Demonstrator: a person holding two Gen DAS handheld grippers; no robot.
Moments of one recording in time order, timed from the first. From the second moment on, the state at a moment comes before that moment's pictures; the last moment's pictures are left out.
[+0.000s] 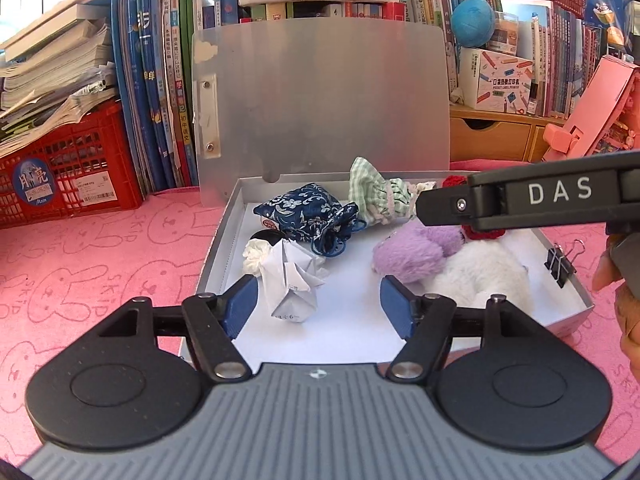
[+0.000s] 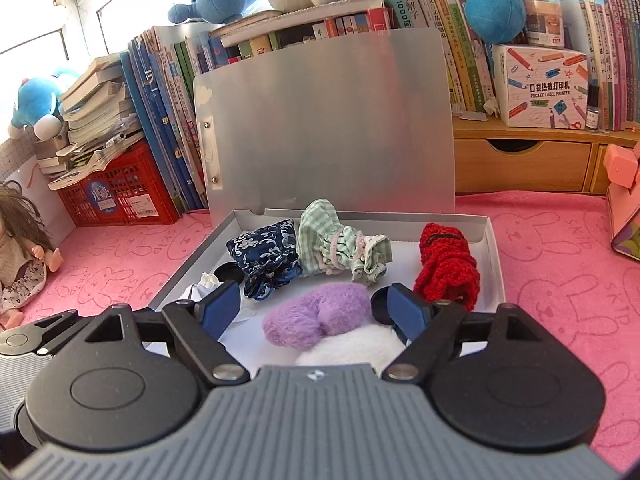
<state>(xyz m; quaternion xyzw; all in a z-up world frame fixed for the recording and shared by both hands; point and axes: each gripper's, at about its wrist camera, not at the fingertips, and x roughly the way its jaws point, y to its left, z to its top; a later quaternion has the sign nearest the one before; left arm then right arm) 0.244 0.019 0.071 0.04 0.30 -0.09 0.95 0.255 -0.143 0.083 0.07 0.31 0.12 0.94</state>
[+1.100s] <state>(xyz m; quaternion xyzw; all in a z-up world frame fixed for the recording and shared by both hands) 0.082 0.078 0.056 0.03 0.30 -0.08 0.95 0.094 -0.110 0.037 -0.03 0.32 0.28 0.90</state>
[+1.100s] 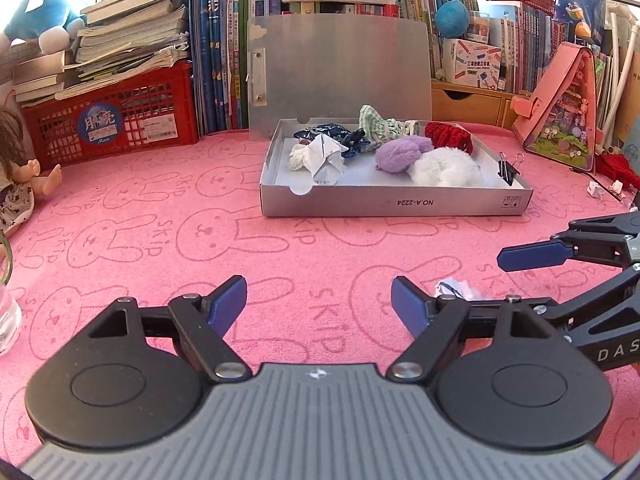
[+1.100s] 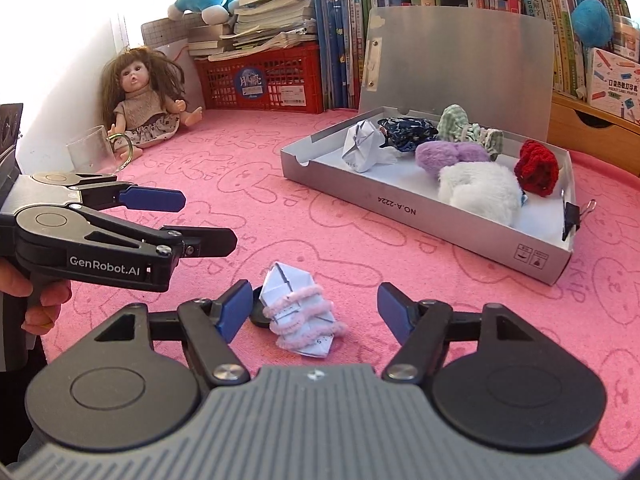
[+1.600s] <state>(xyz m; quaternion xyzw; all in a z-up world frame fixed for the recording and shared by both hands) 0.075 0.076 0.049 0.01 0.31 -0.09 0.95 0.090 -0.114 0.038 -0.03 0.32 0.26 0.91</state>
